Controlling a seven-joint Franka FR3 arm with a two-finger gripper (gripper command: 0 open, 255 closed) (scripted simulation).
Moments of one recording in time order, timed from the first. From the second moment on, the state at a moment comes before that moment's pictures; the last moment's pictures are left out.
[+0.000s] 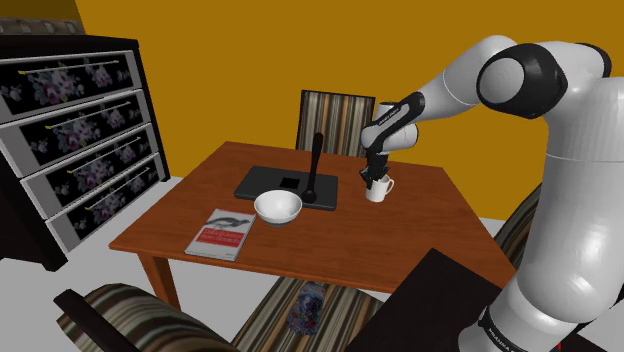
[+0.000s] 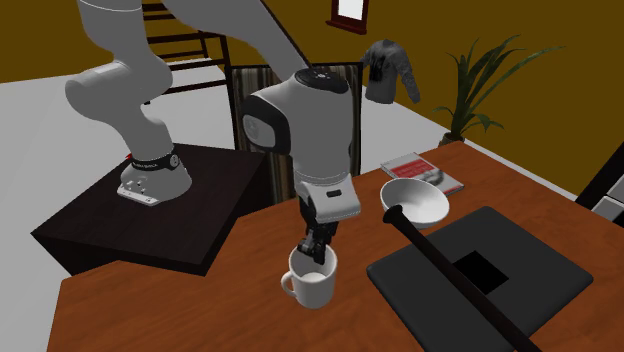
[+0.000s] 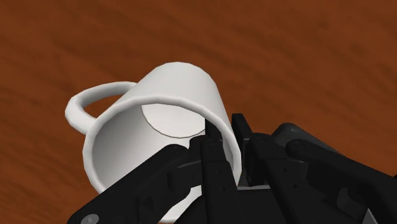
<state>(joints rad) -0.17 0.33 -0.25 -2.08 0.06 2.45 -0.14</state>
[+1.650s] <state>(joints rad) -0.02 0.19 -0.18 -2.04 -0.02 2.27 0.12</state>
